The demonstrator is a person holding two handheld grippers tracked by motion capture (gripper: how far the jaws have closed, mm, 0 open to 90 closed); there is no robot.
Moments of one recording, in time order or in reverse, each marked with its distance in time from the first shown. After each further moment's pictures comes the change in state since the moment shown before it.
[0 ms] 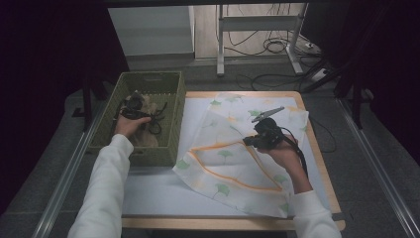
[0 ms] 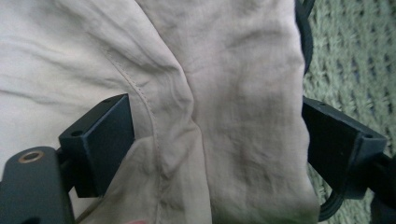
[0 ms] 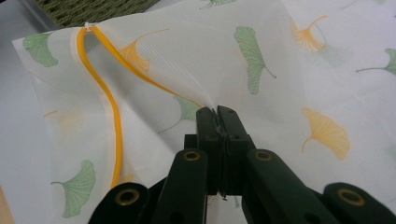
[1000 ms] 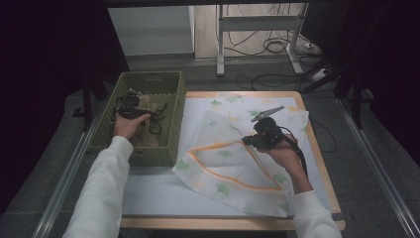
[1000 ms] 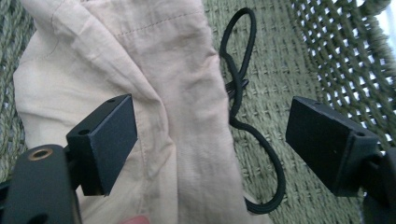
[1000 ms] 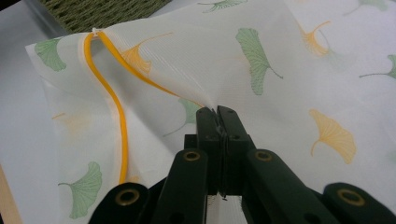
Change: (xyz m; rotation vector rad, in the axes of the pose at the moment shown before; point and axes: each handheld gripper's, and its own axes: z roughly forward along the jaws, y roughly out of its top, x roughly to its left) left arm -0.013 -0.012 -0.040 -0.255 -0.022 -0.011; right arm 0.003 0.003 -0.002 -0.008 0.009 -0.006
